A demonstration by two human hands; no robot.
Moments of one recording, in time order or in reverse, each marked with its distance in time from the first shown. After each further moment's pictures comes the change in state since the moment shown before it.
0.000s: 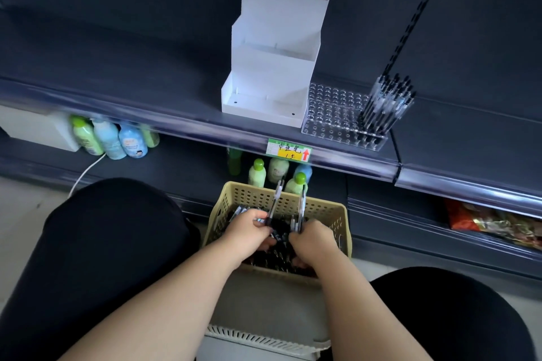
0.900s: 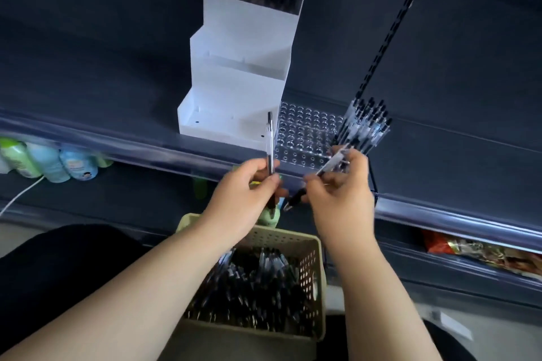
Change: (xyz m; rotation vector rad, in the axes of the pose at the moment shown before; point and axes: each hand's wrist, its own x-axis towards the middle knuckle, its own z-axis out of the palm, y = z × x) left_hand 0.008 0.122 0.015 0.021 0.072 0.553; right_hand -0.007 -0.033 -0.118 0.605 0.611 -0.446
